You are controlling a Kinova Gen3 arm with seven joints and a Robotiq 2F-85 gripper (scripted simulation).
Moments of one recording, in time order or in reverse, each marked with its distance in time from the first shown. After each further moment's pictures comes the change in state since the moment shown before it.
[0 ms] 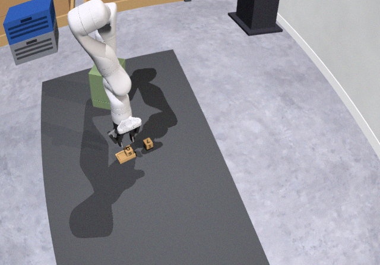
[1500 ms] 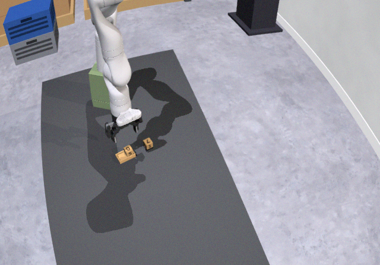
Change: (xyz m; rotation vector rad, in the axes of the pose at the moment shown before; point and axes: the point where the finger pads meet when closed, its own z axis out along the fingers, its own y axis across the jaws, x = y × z) arm 0.008 0.003 -0.047 -0.019 0.015 -0.018
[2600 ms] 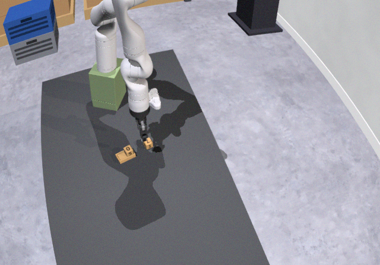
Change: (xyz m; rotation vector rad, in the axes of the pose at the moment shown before) arm 0.003 -0.071 0.014 0.002 0.003 -1.244
